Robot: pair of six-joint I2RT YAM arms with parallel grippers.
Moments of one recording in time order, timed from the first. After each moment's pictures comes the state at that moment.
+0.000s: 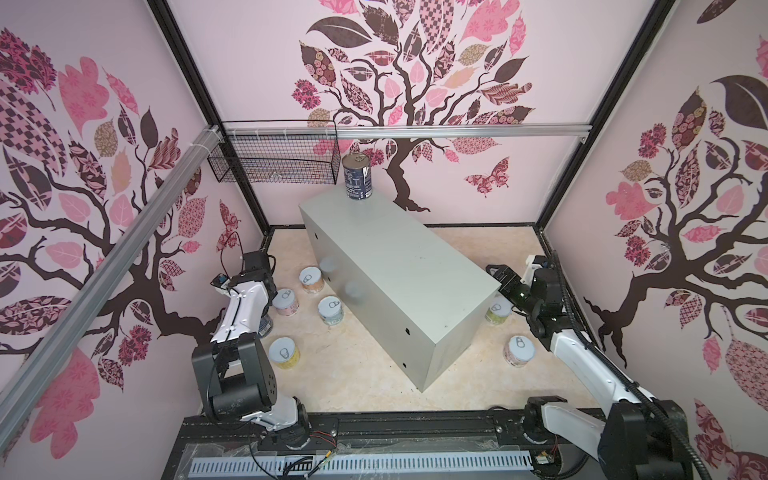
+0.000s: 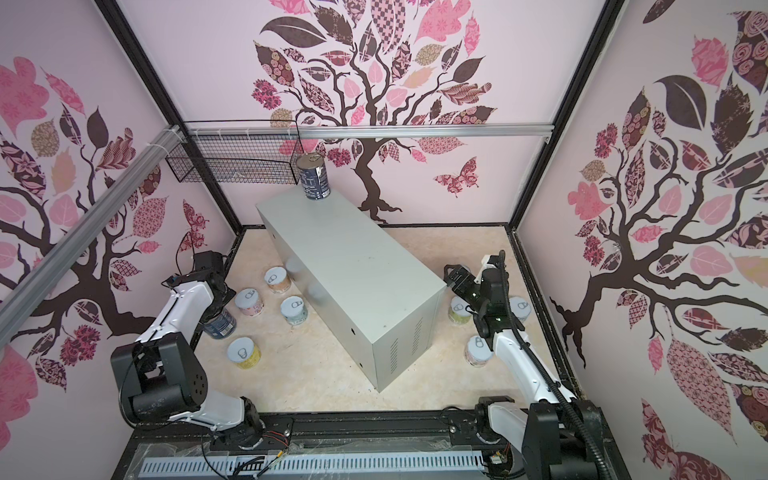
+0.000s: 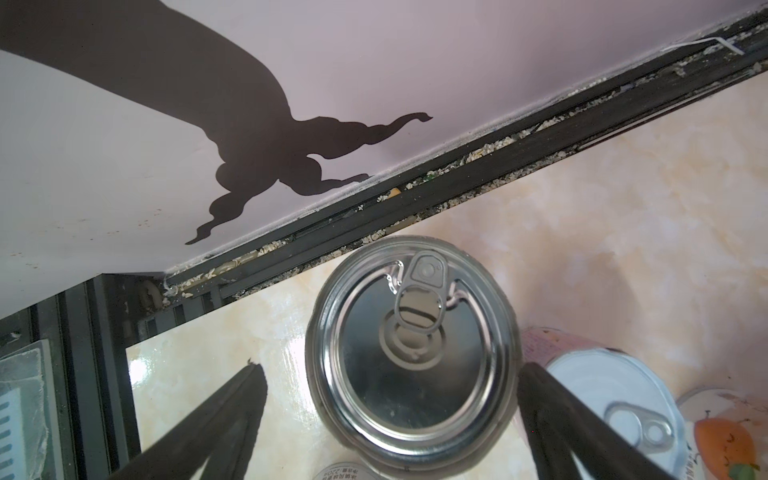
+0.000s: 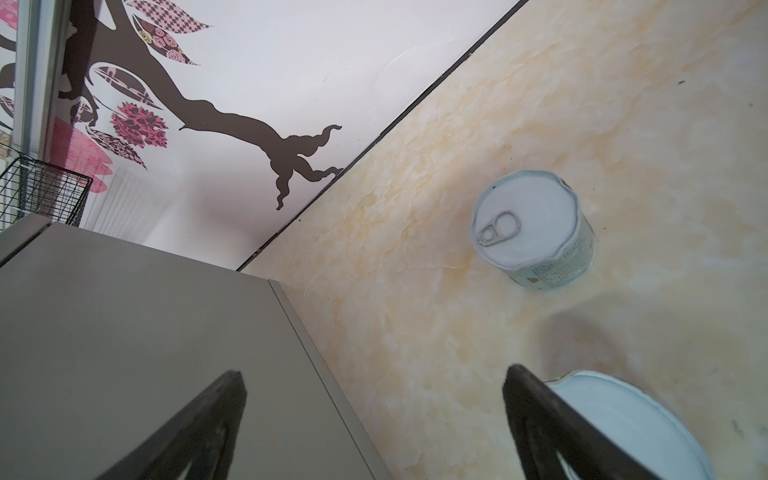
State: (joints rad) left arm 0.28 1.50 1.12 -0.81 -0.54 -0.76; right arm 0.02 1.10 0.61 0.10 -0.22 0.76
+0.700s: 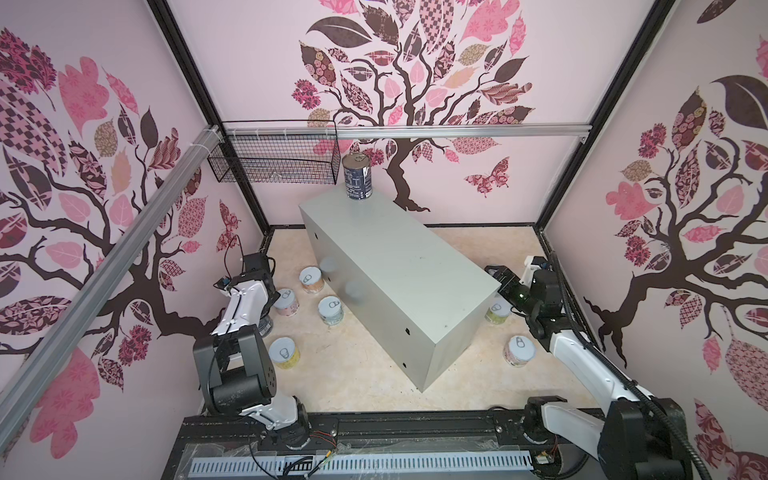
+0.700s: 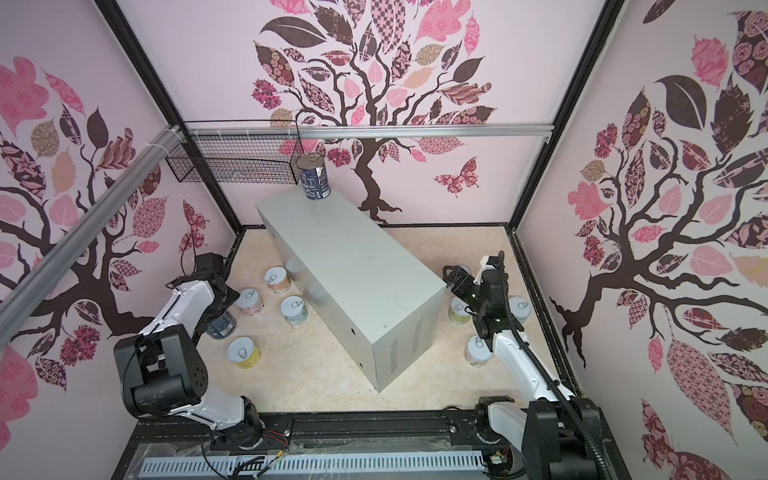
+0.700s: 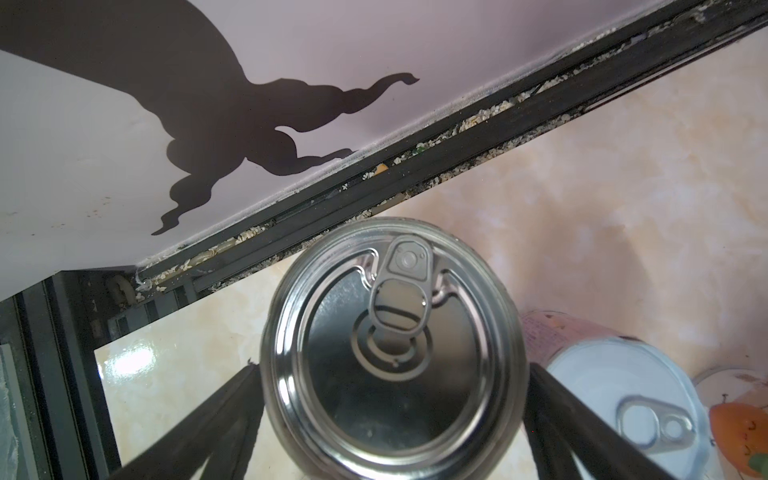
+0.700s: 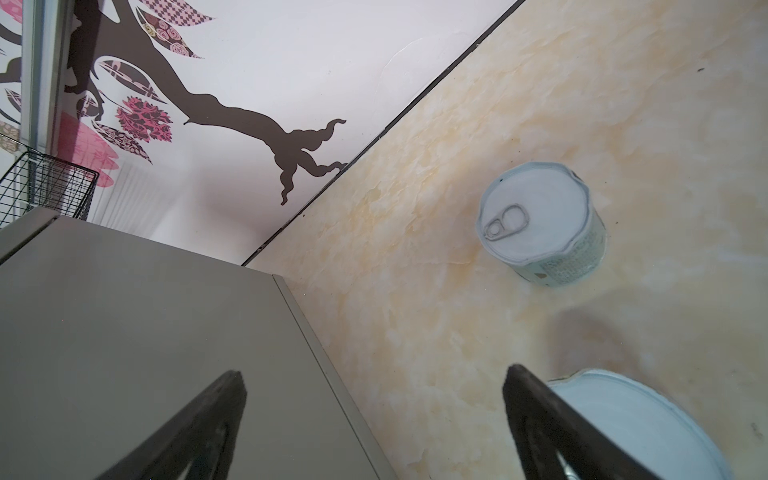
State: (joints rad) left arm 0.30 1.55 1.11 -0.79 -0.47 -0.73; right arm 0.02 1.10 0.59 0.13 -0.24 0.76
